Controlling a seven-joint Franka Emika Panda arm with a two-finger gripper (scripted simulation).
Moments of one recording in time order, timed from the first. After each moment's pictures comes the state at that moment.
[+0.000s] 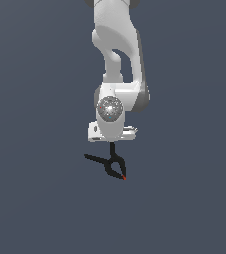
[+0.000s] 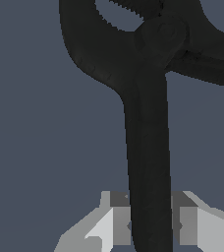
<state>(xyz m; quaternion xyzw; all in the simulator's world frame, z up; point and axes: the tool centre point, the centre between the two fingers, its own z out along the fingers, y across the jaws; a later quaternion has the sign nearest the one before) -0.032 -0.005 0.091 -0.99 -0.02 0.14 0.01</state>
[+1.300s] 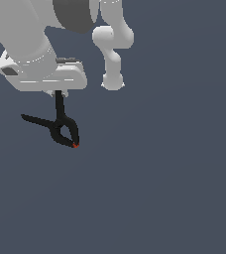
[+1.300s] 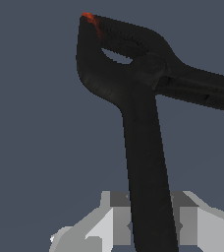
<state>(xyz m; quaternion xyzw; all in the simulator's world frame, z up) -0.047 -0.177 0.341 -0.99 -0.02 0.14 0.01</state>
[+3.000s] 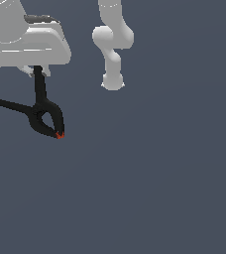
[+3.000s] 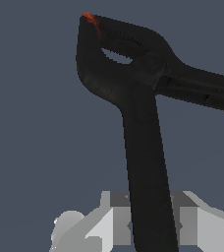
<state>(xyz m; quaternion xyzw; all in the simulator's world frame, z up) -0.031 -0.201 0.421 -0.99 -0.02 0.14 0.01</state>
